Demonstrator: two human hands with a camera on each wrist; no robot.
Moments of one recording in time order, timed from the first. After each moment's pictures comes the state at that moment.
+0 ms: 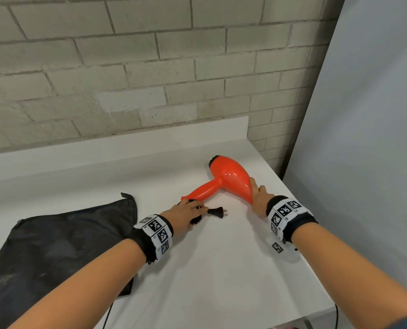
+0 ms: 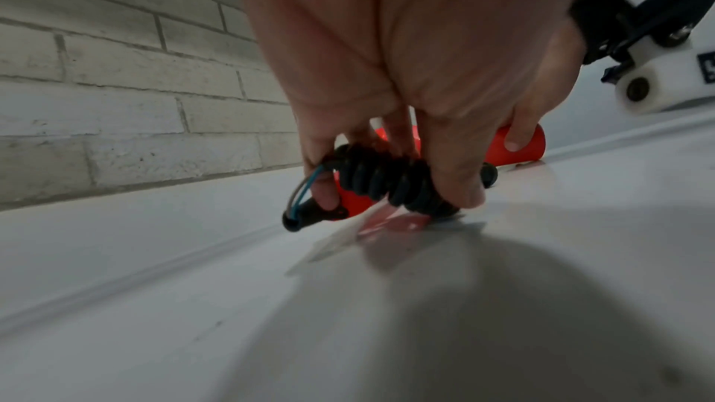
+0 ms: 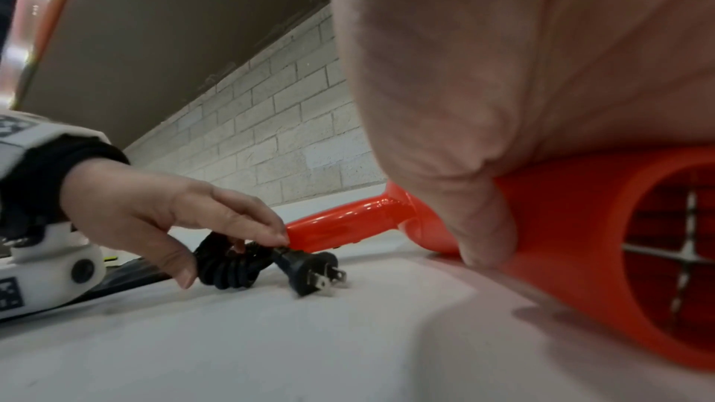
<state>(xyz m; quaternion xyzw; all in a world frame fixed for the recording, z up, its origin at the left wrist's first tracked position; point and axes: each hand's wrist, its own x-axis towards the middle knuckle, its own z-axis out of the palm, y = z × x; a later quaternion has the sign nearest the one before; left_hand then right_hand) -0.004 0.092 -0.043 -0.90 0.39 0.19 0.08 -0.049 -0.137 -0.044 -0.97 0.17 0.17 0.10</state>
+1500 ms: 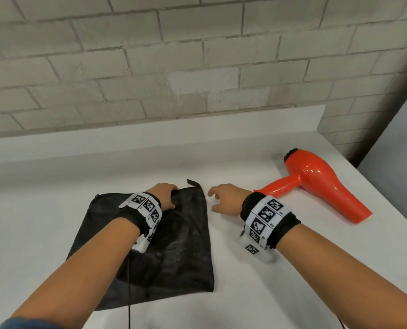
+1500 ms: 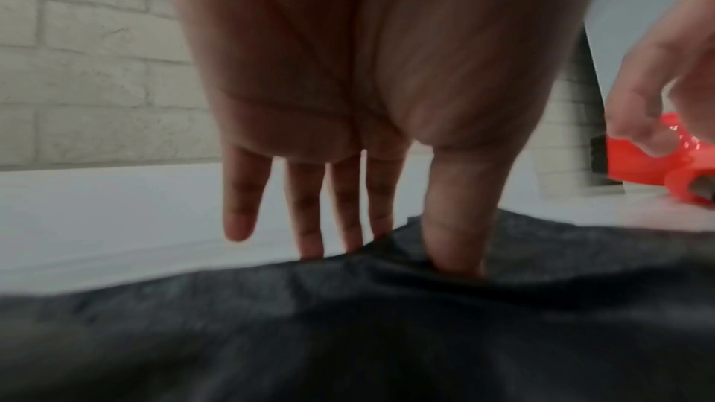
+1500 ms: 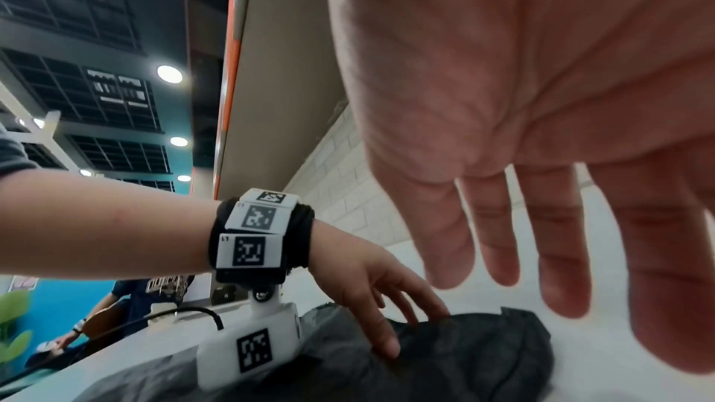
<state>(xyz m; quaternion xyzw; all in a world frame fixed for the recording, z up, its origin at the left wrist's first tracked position) 0.077 0.298 -0.034 -0.97 0.11 0.22 -0.03 0.020 0.106 -0.015 -0.95 -0.11 0.23 0.18</state>
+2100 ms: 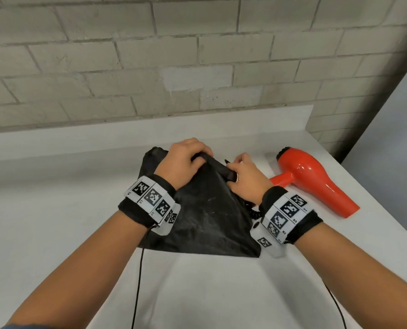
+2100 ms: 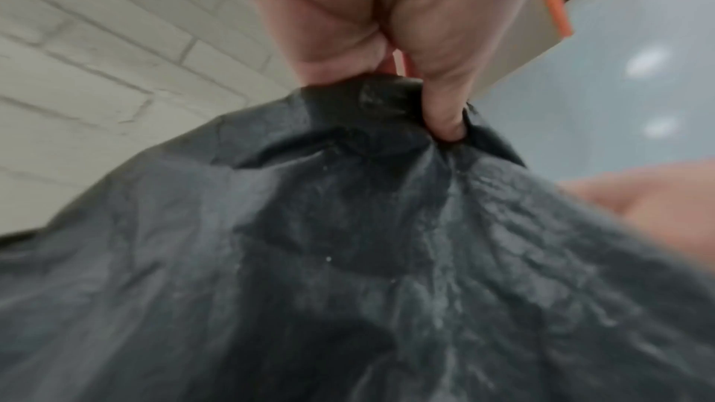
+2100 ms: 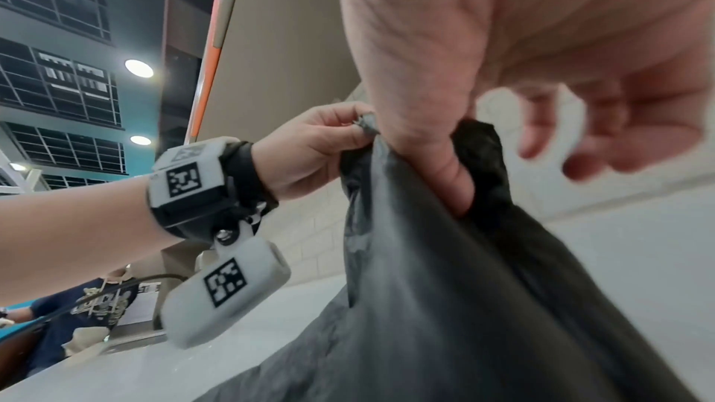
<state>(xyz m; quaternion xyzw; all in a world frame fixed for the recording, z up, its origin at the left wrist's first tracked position) 0.060 0.251 0.033 -0.86 0.35 -0.13 -0.36 0.013 0.076 0.005 -0.96 -0.03 -0.01 0.28</state>
